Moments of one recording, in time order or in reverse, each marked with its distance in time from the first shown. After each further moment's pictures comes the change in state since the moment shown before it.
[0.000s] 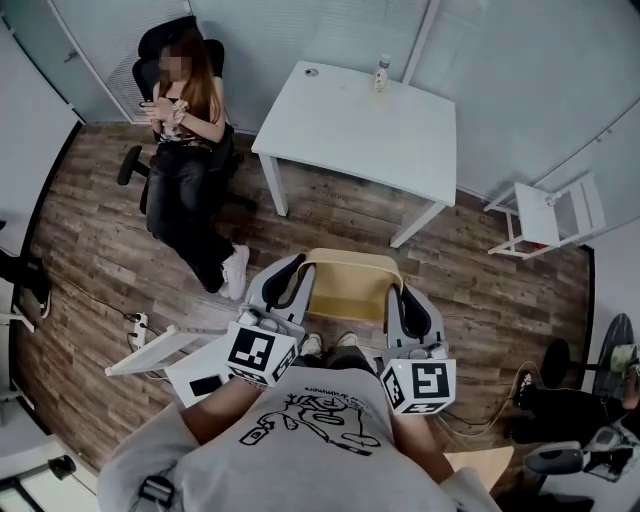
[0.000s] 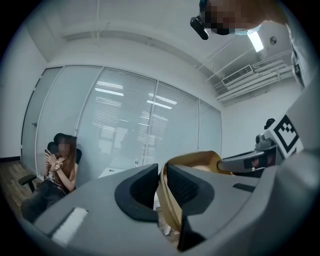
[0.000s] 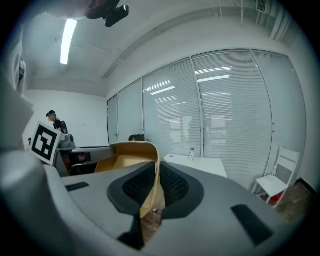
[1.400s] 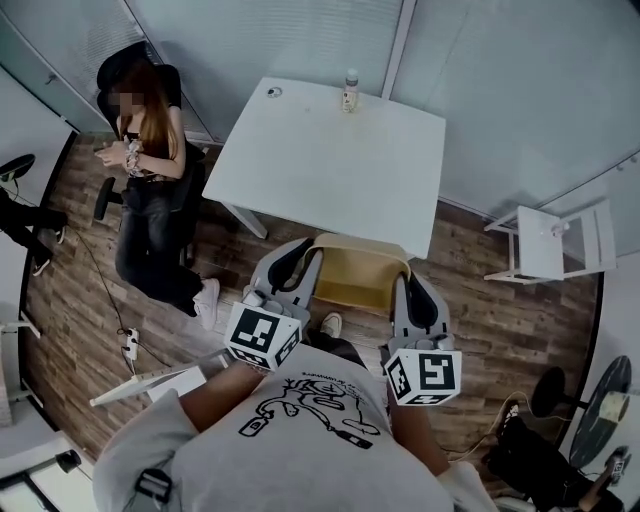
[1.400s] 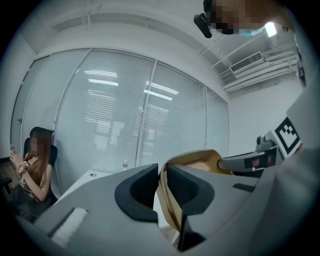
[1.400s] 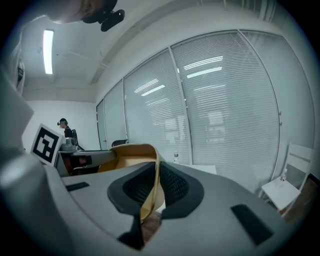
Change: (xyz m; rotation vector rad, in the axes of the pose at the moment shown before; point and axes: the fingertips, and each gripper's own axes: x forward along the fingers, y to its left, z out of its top) left arm 0.317 -0.014 0.004 0.005 0.068 -0.006; right arm 0.173 -0.260 0.036 0.081 -0.020 0.006
